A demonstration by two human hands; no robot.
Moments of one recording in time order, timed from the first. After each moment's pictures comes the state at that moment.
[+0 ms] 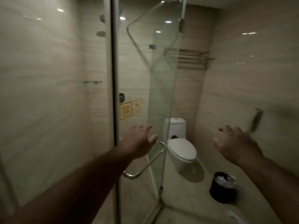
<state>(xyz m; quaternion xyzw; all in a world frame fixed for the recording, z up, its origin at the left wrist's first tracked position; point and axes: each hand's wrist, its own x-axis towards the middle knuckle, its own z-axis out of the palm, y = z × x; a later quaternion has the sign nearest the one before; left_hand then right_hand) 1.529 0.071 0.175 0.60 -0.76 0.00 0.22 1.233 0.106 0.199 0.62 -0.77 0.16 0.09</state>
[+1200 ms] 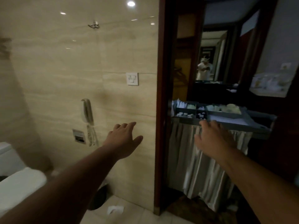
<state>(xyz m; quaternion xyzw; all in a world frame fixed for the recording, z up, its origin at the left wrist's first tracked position) 0.813 -0.008 0.154 0.21 -0.96 -0.10 0.15 0.660 0.244 0.160 0.21 -0.96 0.08 0.14</state>
